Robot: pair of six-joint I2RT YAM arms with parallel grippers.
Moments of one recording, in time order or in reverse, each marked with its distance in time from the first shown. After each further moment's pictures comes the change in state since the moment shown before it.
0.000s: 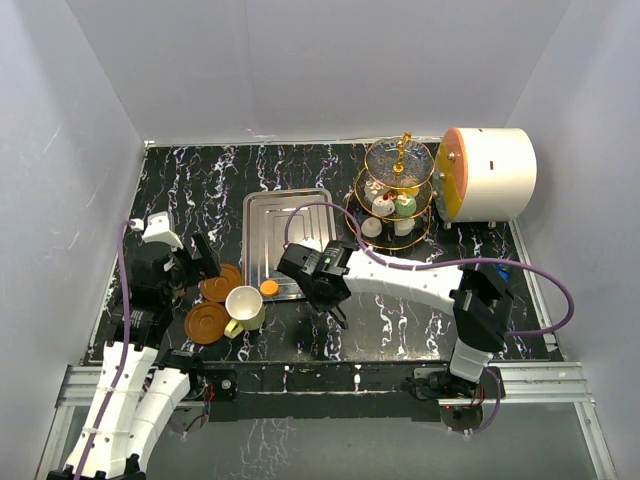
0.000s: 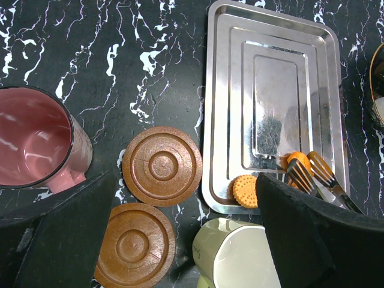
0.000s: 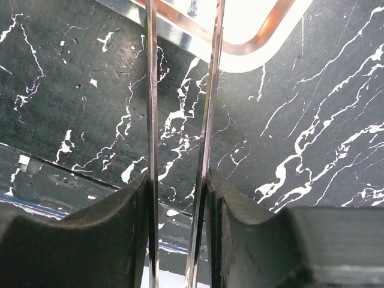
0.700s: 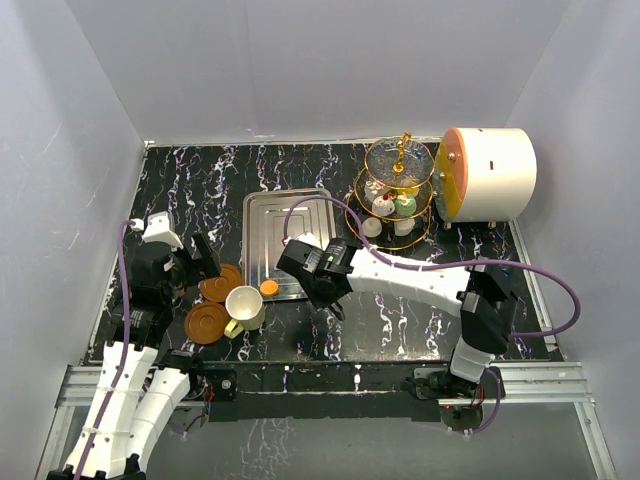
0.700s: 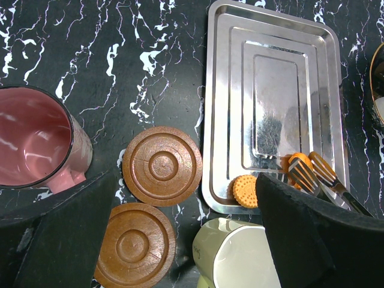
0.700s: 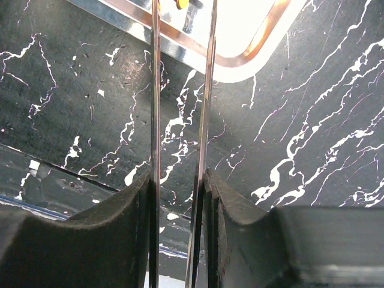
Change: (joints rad) left arm 0.000 0.000 0.000 0.000 0.000 0.000; right arm 0.004 -0.015 0.028 -0.001 0.037 -0.003
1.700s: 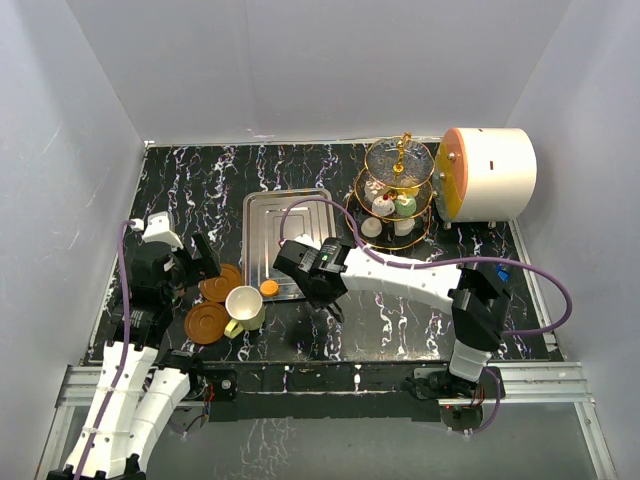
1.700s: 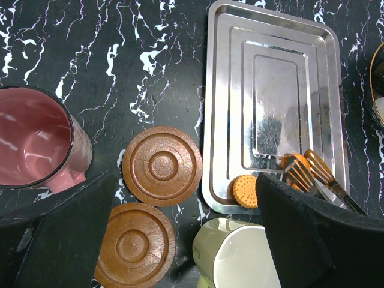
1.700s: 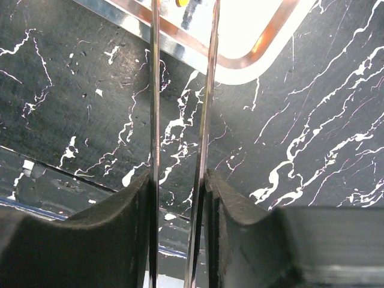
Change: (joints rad) left arm 0.000 0.000 0.000 0.000 0.000 0.000; right arm 0.000 0.039 0.023 -0.013 -0.010 -0.024
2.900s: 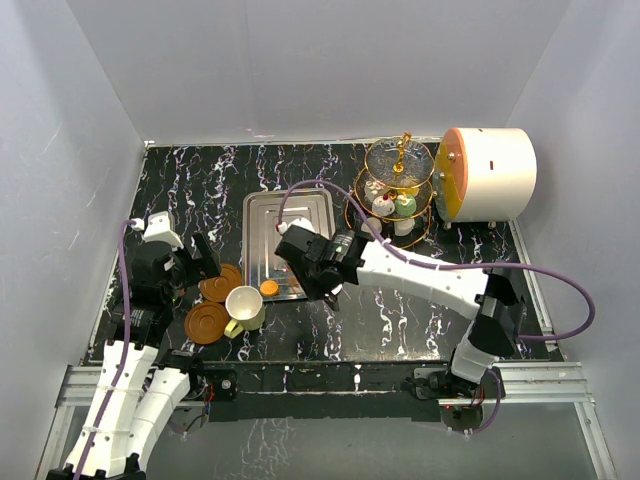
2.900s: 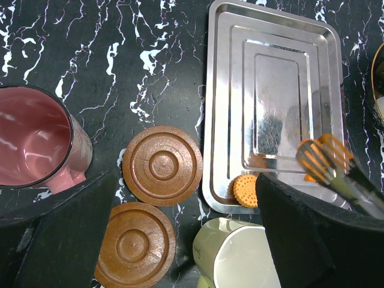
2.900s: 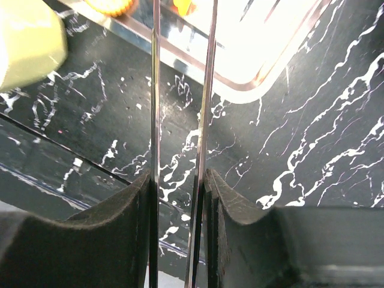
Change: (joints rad) left arm 0.000 0.006 0.000 0.000 0.000 0.000; right arm 0.001 -0.074 0.071 0.002 -0.014 -0.004
